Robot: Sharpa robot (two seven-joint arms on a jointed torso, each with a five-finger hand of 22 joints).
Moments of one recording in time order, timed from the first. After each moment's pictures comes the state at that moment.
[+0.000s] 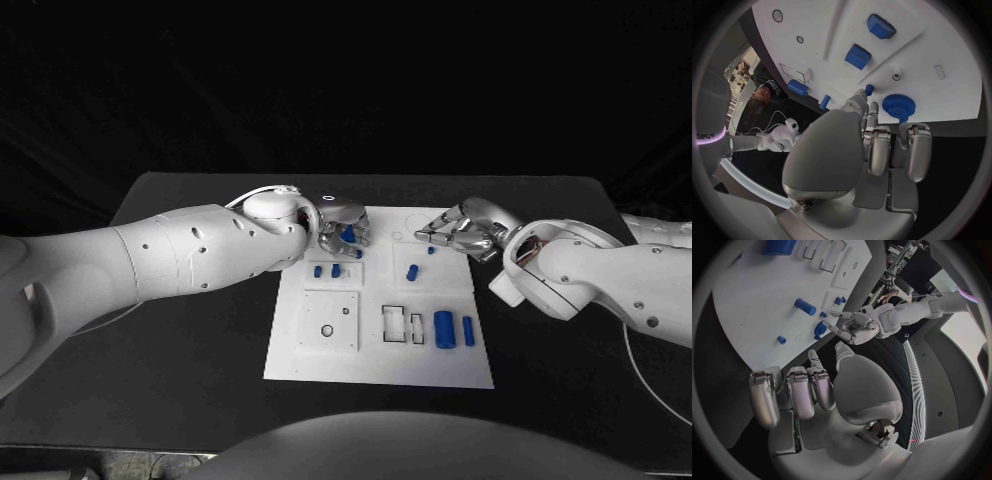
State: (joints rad) left arm 1.27 -0.46 -0.24 1.17 -1.46 -0.12 0.07; left_hand 1.65 -0.13 0.29 0.29 0.06 1.01 0.11 0.07 0.22 1.06 0.06 0.07 0.06 1.47 0.00 1.57 1.31 0.02 1.47 0.15 1.57 1.31; right arm 1.24 -0.95 -0.21 1.67 -0.89 -0.42 -0.17; right_hand 1.24 0.05 0.00 0.24 0.24 0.87 0.21 0.10 0.09 1.46 0.14 1.58 1.31 1.47 0.08 1.57 1.31 0.01 1.46 0.19 1.57 1.31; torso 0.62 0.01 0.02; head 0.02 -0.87
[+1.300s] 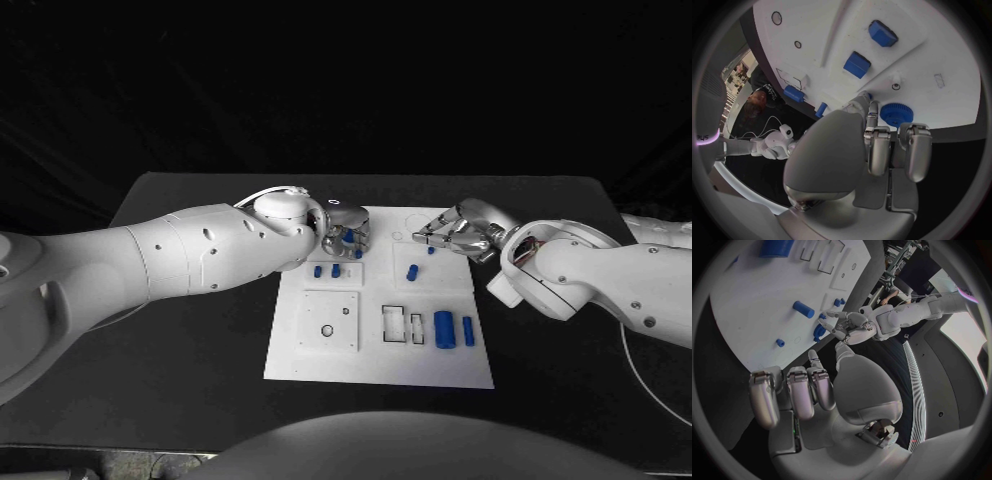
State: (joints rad) left arm 1.26 -0.43 -0.24 1.15 -1.49 -0.05 0.00; left_hand 1.68 -0.12 0.32 0.28 0.06 1.01 0.11 0.07 0.20 1.07 0.06 0.07 0.06 1.47 0.00 1.57 1.31 0.02 1.47 0.15 1.57 1.31; right arm 1.24 -0.94 -0.21 1.67 -0.89 -0.41 -0.17; right_hand 1.24 0.05 0.00 0.24 0.24 0.87 0.21 0.10 0.09 1.46 0.14 1.58 1.31 1.47 0.08 1.57 1.31 0.01 1.46 0.19 1.57 1.31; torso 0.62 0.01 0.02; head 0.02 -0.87
